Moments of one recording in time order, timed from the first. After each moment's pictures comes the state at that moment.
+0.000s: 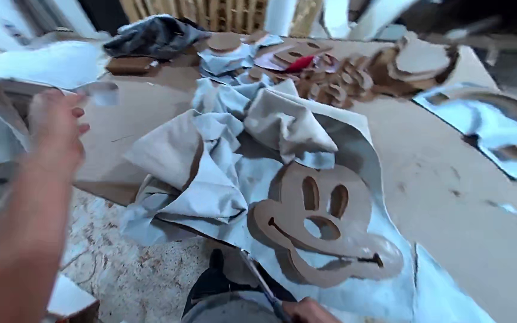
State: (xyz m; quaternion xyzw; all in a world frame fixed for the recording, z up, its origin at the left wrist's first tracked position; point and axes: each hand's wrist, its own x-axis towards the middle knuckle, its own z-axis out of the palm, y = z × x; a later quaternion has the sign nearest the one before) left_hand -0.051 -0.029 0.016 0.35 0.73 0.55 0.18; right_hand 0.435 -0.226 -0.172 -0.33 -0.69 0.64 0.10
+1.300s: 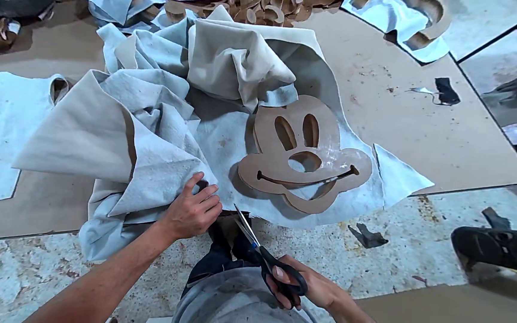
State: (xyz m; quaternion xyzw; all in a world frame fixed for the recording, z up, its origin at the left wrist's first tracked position) left_hand 0.067 -0.090 -0.227 0.97 0.14 0.20 -0.03; right_hand 0.354 -0.288 -0.212 -0.38 -0.34 0.83 0.21
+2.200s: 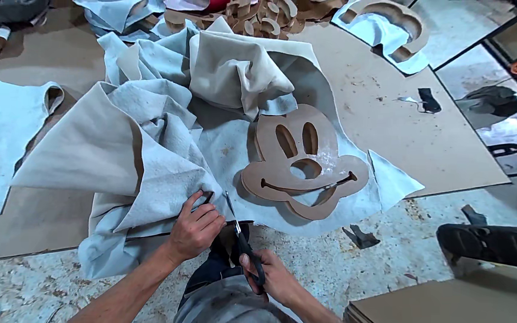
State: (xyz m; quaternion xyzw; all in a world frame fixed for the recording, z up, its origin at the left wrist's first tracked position) left_hand 0.056 -0.108 -0.254 0.93 0.22 0.30 0.05; right_hand 0.276 -0.250 -0.204 -0.55 -0.29 0.74 0.25
